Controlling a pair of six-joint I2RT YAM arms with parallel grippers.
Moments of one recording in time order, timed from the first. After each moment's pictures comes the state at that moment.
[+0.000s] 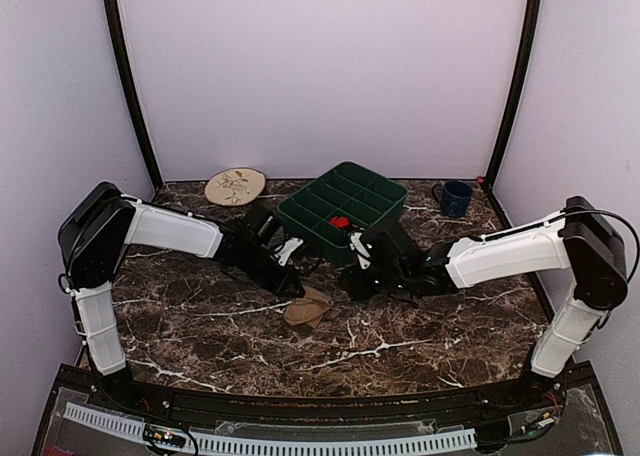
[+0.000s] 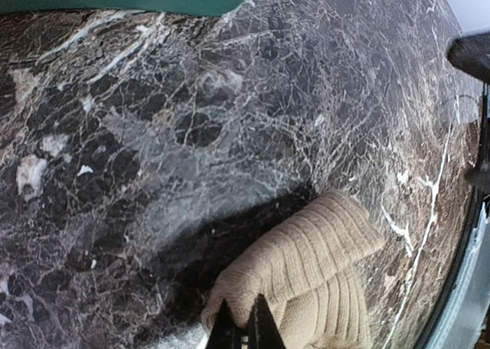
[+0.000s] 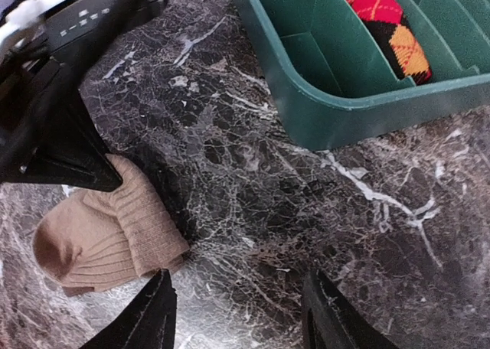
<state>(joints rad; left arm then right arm) -0.70 1.93 1.16 -0.30 0.44 -0.16 1.00 1.67 0.94 -0.04 0.25 0.30</state>
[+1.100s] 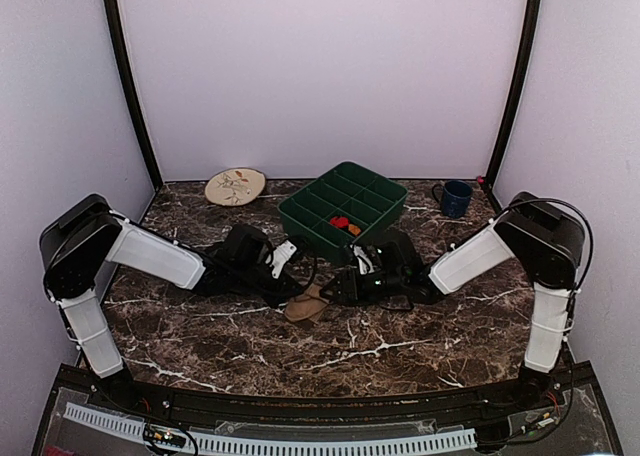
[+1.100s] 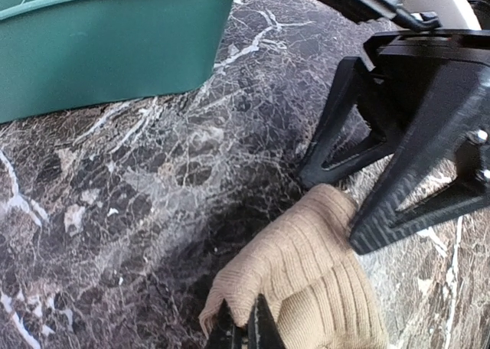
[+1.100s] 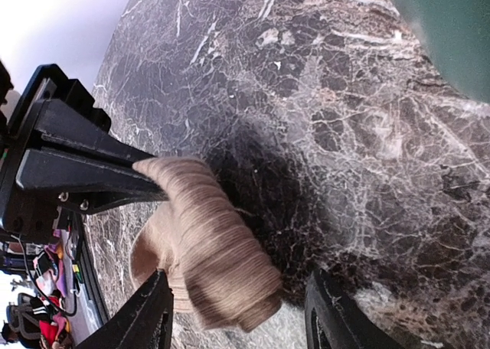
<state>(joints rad) -0.76 1.79 0.84 0.22 0.27 -0.03 0.81 1.93 0.86 0.47 -0.44 0.68</state>
